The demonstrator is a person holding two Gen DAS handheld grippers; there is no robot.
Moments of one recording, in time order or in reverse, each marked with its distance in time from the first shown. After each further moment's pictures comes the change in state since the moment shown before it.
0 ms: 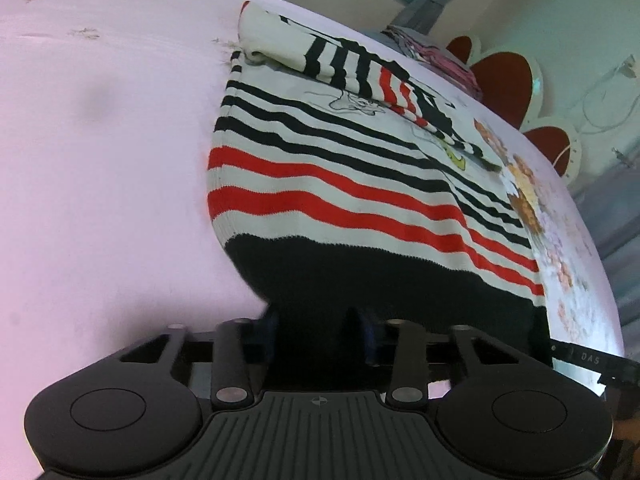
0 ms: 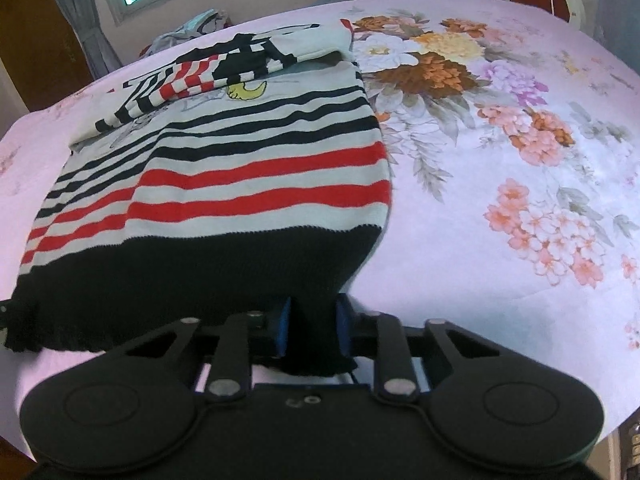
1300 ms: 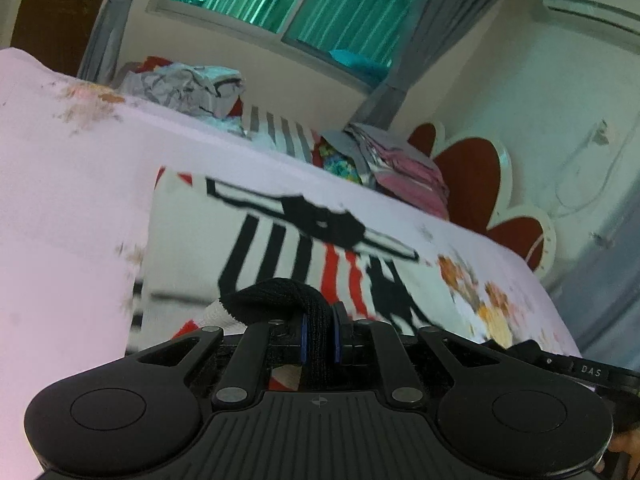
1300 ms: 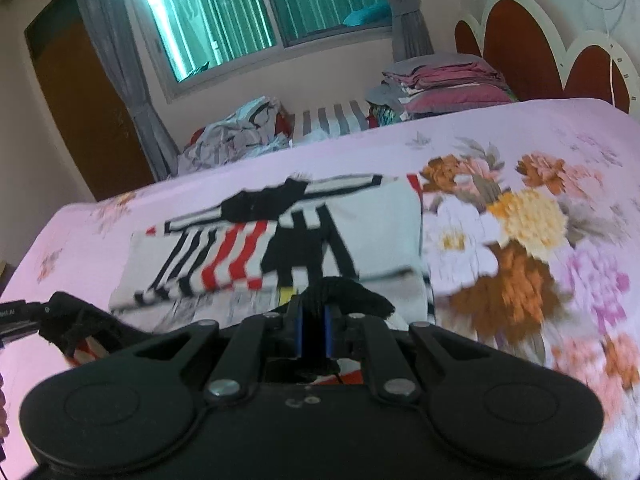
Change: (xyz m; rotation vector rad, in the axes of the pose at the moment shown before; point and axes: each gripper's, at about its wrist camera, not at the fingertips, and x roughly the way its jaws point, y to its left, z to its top) left arm 0.030 -0.050 0.182 0.028 -0.291 -0.080; right arm 0.022 0.011 0.191 -0.031 -0.246 0.165
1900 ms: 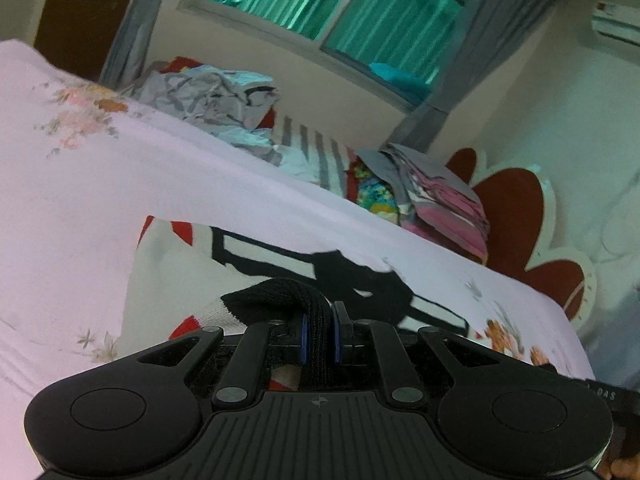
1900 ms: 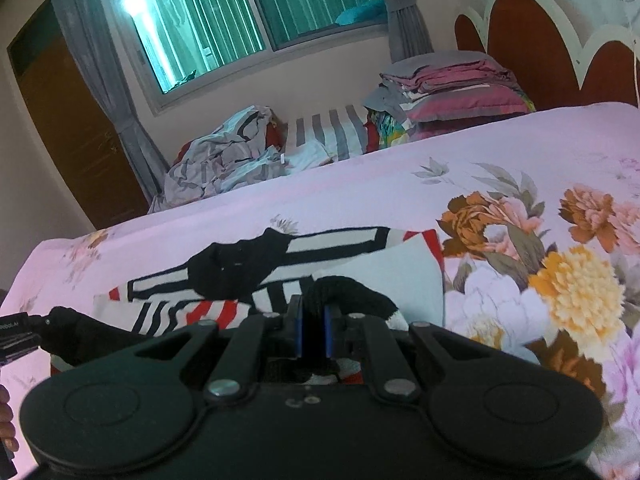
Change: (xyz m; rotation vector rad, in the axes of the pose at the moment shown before) left arm 0.108 0.020 0.067 -0.090 -0.027 0.088; right arm 0.104 -0.021 0.075 0.034 0.015 0.009
